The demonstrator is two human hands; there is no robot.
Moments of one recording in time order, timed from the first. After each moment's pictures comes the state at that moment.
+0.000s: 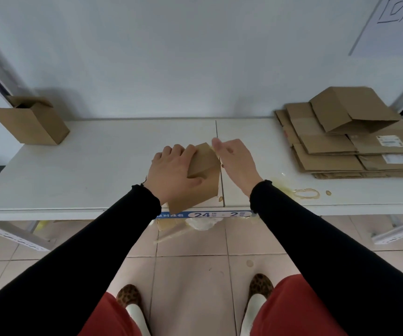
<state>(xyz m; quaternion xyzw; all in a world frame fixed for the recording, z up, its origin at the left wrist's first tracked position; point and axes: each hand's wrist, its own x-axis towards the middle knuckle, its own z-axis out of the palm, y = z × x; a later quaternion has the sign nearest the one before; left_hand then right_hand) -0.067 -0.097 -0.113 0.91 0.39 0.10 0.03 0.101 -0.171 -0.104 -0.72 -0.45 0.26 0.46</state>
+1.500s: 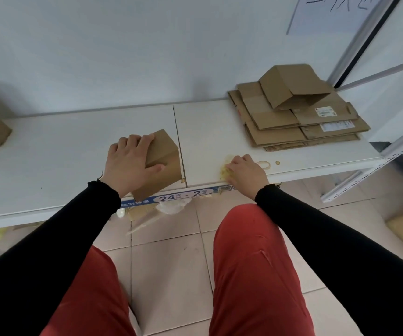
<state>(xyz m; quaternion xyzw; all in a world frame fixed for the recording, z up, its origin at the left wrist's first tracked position) -0.070 -0.110 -0.114 0.92 0.38 0.11 0.02 0.209 -0.286 -0.184 -0.81 -0.59 0.03 0.02</state>
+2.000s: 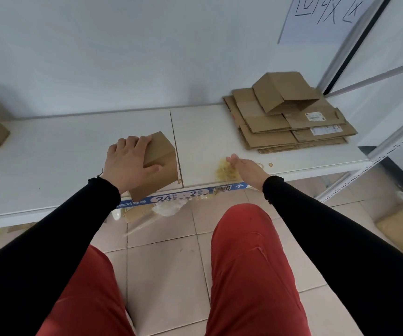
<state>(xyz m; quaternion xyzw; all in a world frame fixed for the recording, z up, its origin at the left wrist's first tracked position) -0.071 -0.112 -0.113 0.92 0.39 0.11 0.02 0.224 -0.294 -0.157 -0.82 -0.38 0.34 0.27</state>
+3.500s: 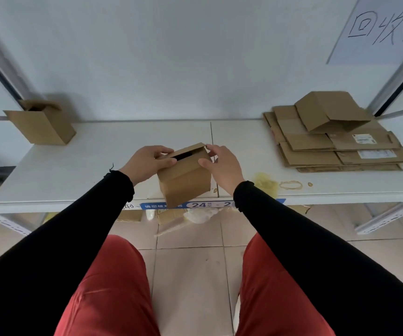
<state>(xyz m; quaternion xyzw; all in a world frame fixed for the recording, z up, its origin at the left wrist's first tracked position) -0.129 -0.081 -0.082 0.75 0.45 0.15 0.45 0.075 -0.201 -0.105 -0.74 -0.48 0.24 0.42</state>
